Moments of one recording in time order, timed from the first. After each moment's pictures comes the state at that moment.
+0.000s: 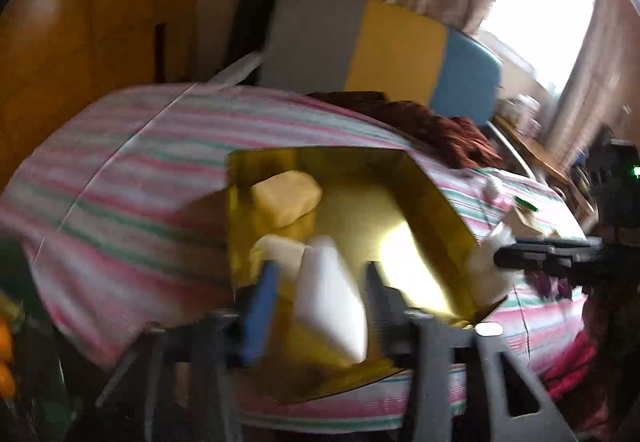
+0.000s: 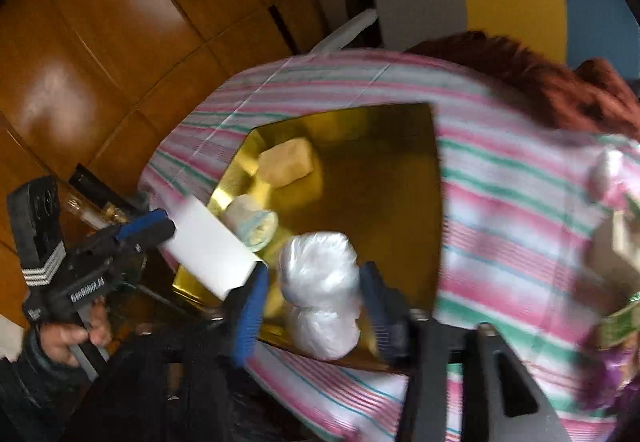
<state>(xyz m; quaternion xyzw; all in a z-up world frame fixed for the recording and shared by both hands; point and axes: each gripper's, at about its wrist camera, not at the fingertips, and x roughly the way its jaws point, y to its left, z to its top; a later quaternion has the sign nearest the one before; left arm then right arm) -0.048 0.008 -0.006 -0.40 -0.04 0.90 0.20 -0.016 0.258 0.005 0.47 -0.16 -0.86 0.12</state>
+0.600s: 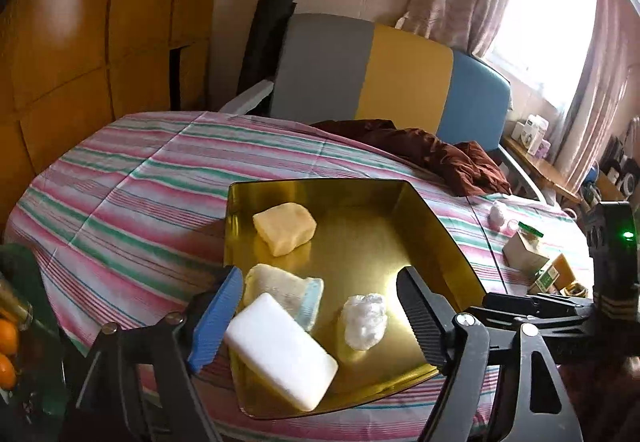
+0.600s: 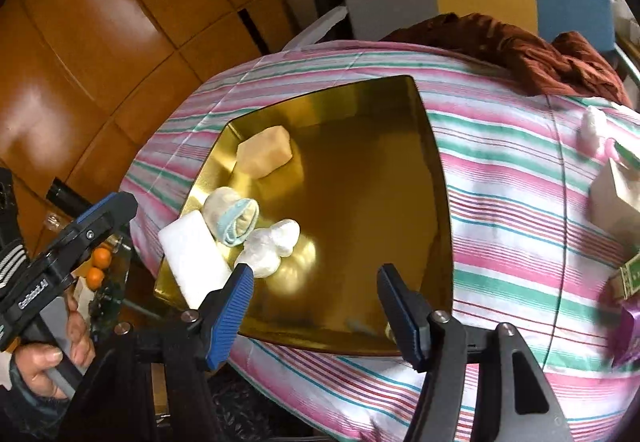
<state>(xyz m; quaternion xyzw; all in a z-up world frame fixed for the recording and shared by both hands) -0.036 0.032 0.017 -0.35 -0.03 0.92 0.18 -0.001 0.250 -0.018 0.46 -0.15 -0.87 0.08</state>
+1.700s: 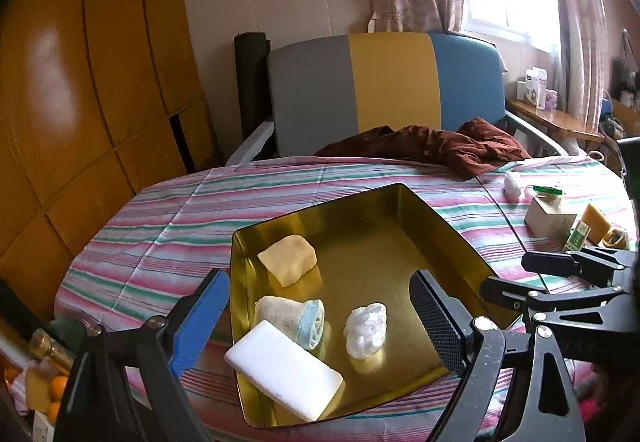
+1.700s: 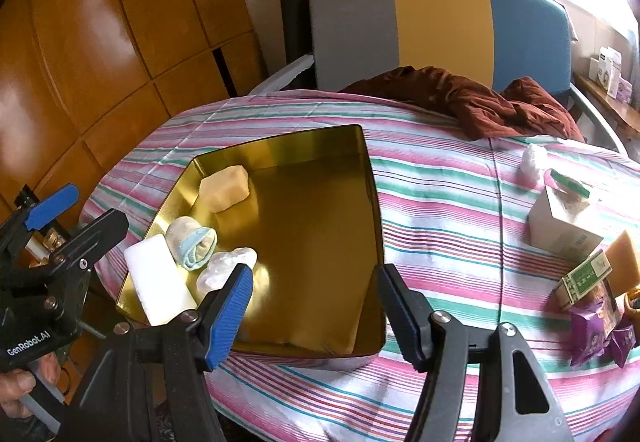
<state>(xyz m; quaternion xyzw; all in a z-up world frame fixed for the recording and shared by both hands) -0.002 0.085 0.034 -0.28 0.11 0.94 0.15 0.025 0.260 -0.004 0.39 -0.10 -0.91 0.00</state>
